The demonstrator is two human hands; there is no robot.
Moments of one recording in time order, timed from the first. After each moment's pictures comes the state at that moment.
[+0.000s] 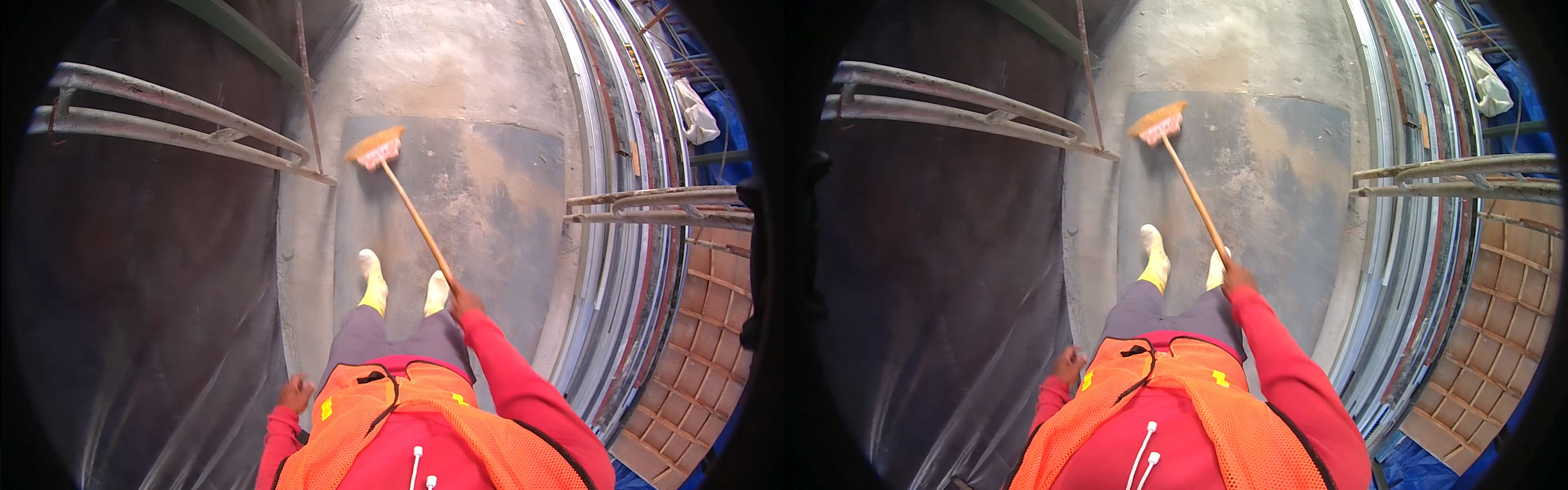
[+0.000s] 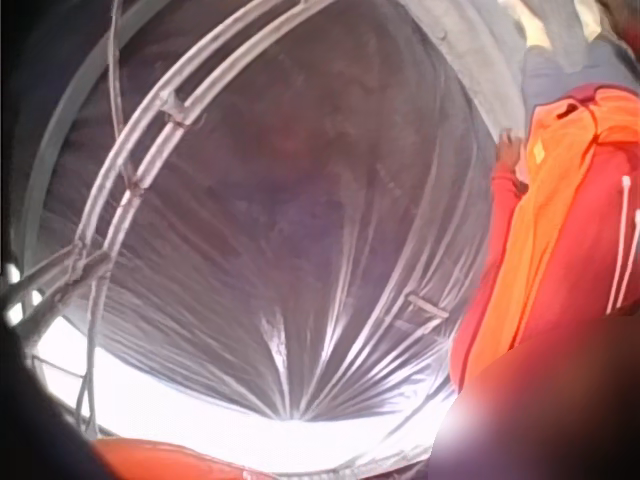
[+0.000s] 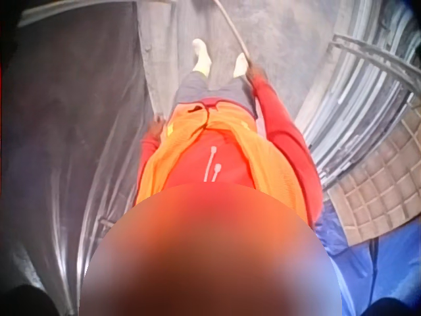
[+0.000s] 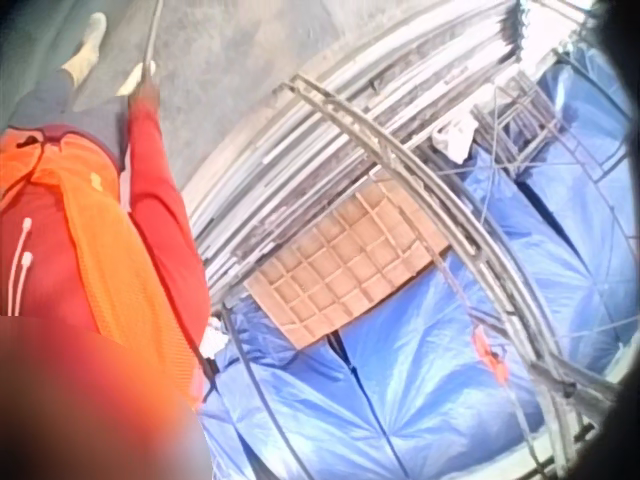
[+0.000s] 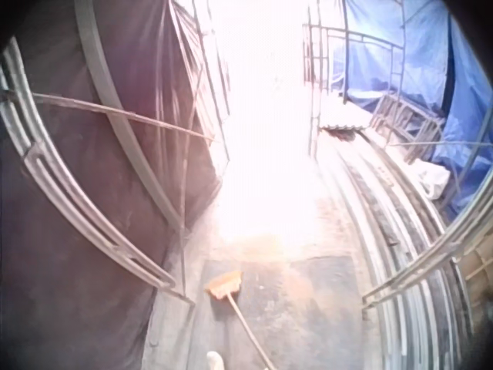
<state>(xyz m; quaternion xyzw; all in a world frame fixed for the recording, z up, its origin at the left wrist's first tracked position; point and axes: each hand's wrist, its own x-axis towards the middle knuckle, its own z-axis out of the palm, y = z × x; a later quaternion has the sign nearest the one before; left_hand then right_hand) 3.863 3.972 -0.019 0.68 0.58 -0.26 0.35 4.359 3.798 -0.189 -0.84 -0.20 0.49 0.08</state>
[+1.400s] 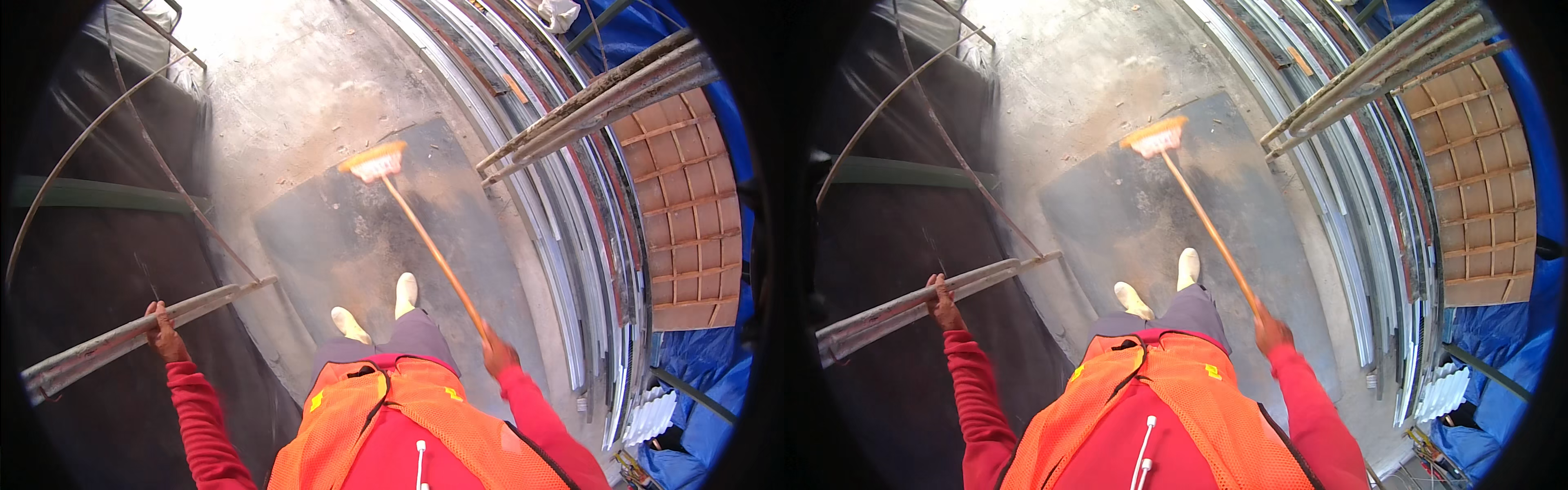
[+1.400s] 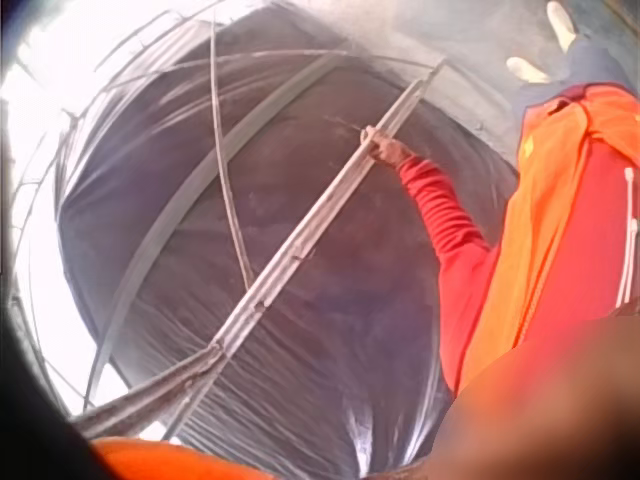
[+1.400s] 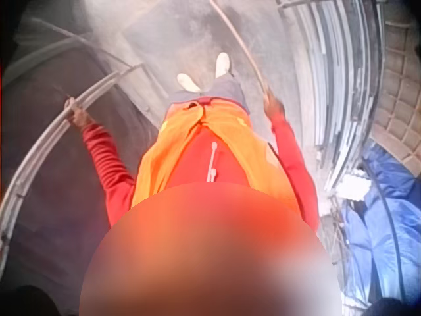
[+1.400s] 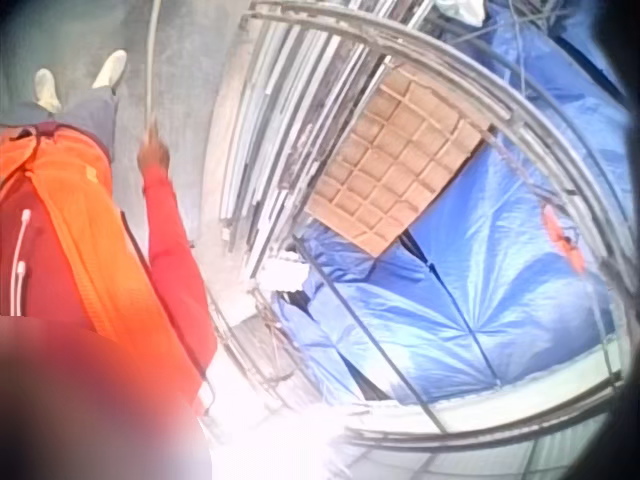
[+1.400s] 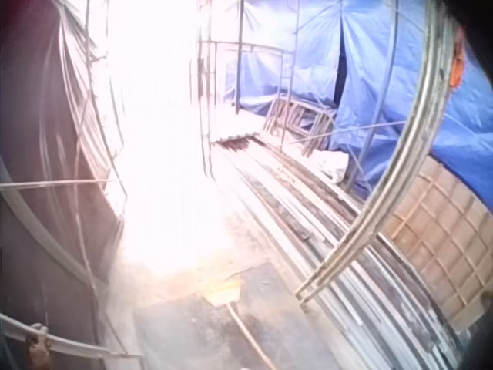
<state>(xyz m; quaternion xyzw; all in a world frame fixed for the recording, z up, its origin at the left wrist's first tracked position) 4.282 4.390 0.067 0.72 0.46 0.30 0.42 4.348 3.655 -0.039 -0.92 0.03 0.37 0.16</state>
